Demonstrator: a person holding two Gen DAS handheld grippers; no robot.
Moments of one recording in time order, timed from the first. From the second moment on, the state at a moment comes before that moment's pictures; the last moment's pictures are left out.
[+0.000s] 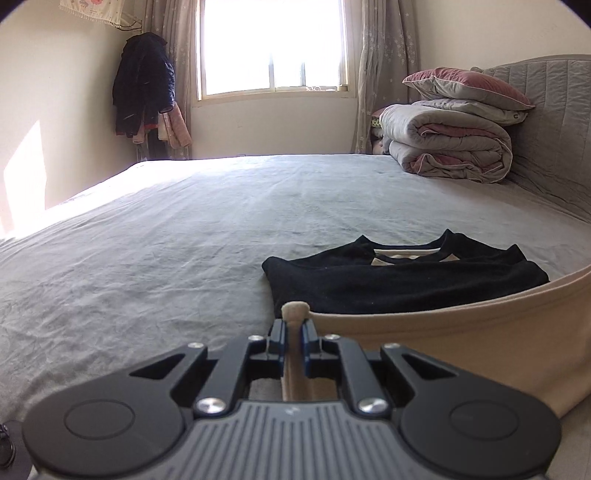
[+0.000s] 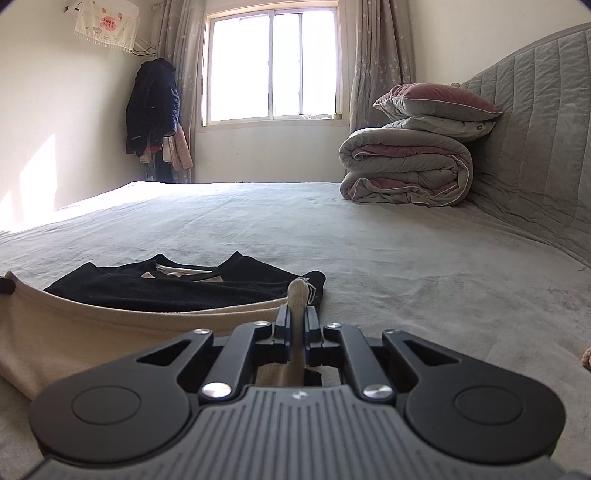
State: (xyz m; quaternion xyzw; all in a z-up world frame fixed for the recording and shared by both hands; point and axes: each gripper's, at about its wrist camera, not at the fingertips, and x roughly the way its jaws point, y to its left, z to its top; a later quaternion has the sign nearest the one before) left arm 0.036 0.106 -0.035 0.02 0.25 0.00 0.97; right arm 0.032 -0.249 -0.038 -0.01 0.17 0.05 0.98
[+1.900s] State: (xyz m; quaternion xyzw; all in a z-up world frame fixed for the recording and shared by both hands) left arm 0.005 0.085 -0.049 0.02 0.29 -0.19 0.94; right arm 0.001 -0.221 -0.054 0.02 0.28 0.21 0.94
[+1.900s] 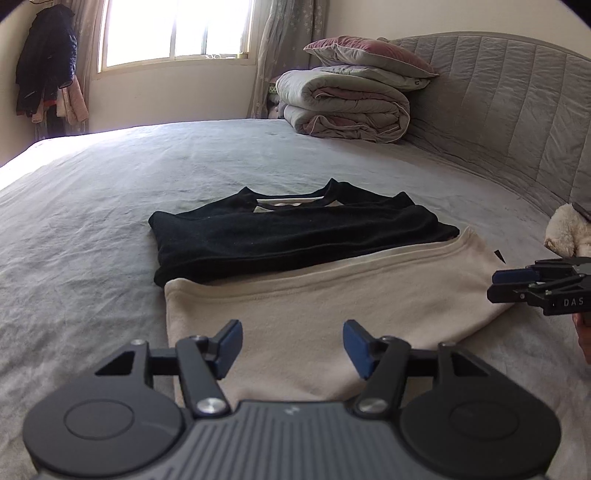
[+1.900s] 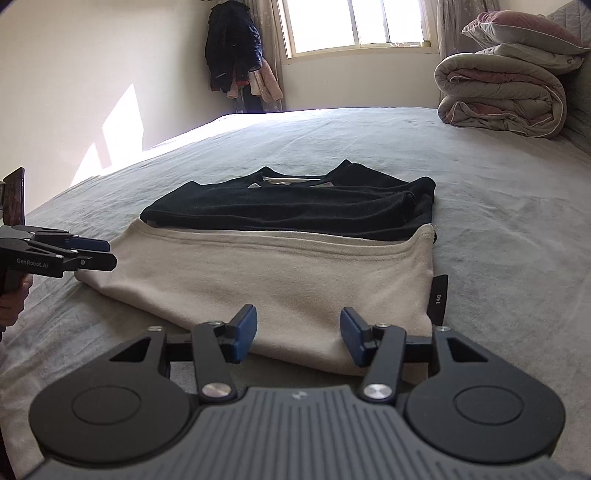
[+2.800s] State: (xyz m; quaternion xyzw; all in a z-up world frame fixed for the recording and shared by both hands) left arm 0.031 0.125 -0.056 -0.01 0.34 -0.12 0.93; right arm 0.041 -0.262 -0.047 0.09 0.31 0.14 0.94
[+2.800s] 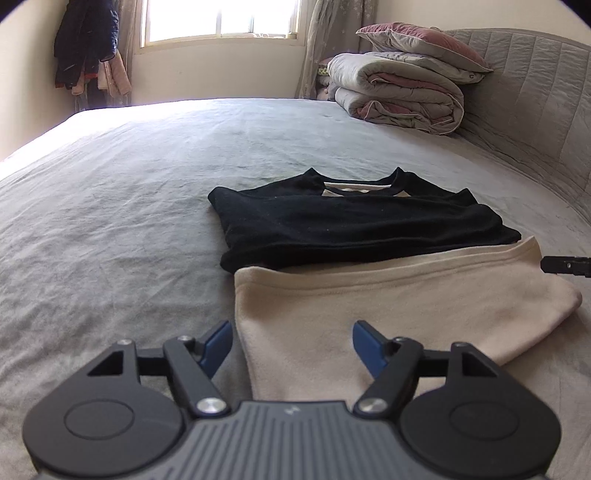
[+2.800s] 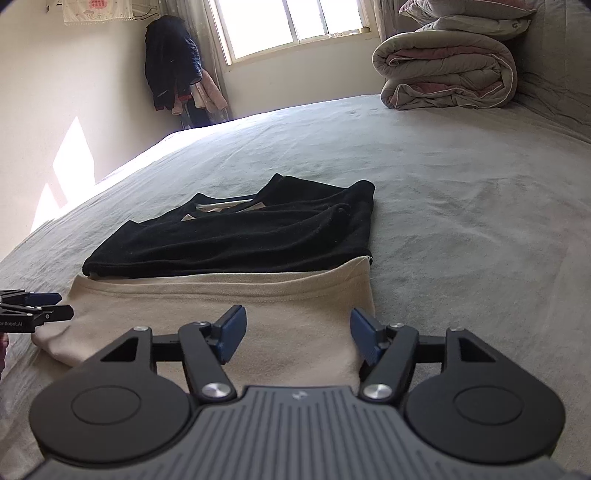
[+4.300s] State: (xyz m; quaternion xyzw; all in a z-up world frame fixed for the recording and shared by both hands) left arm 0.052 0.200 -0.083 -0.33 0.50 -0.20 0.77; right arm 0.039 -0.331 -0.060 0.40 0.49 0.22 0.74
